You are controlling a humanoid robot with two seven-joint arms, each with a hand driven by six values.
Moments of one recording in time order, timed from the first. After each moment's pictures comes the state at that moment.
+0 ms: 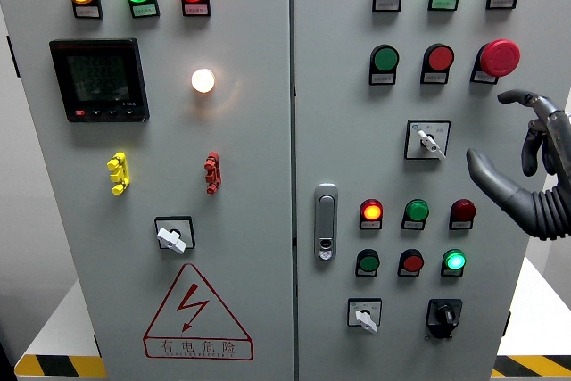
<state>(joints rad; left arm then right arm) -0.04 -0.10 0.09 -0.13 0.05 -0.07 -0.07 0.70 0.16 1.76 1.87 -2.70 0.37 -0.02</state>
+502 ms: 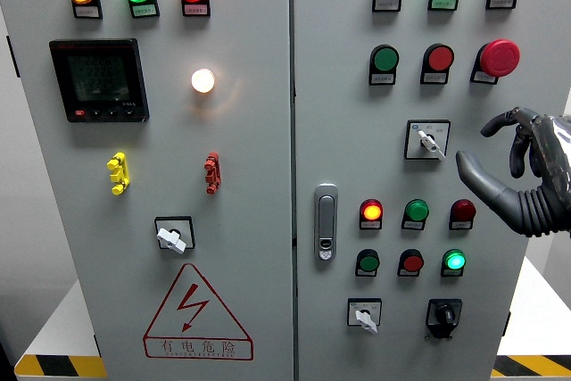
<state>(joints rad) -0.04 -0.10 0.10 -0.13 0.05 -0.07 -0.07 0.72 0.16 1.74 1.80 -2.70 0.35 -0.04</state>
